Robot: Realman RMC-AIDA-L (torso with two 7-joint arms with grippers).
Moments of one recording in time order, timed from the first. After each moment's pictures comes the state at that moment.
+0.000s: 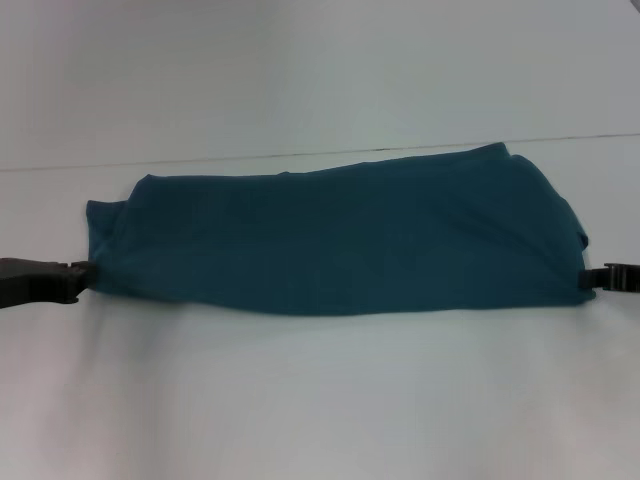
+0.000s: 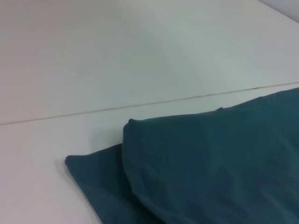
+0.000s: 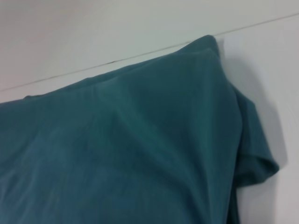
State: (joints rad) left arm -0.52 -2.15 0.69 0.98 2.36 1.14 -1.98; right arm 0.52 2.00 -0.59 -0.71 -2.35 -1.10 2.16
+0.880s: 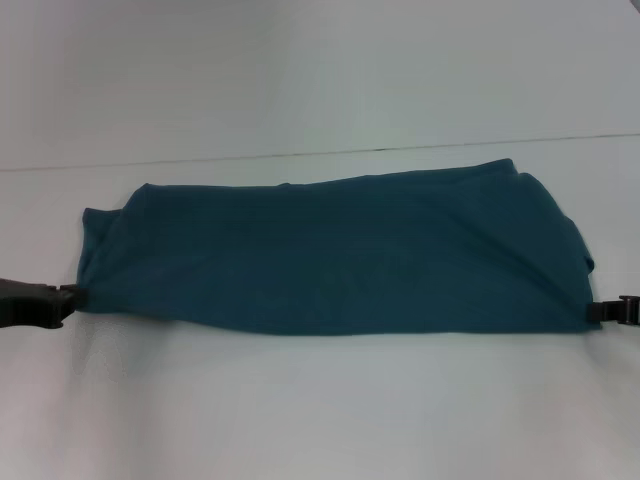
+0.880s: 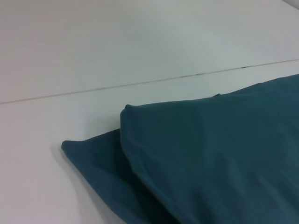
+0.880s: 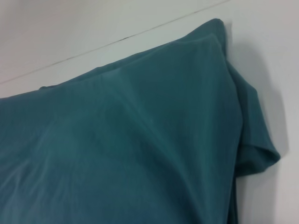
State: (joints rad) left arm -0.48 -2.14 0.68 1.04 2.38 1.24 -1.99; right arm 0.45 2.01 -0.55 -0.77 -2.35 -1.24 2.15
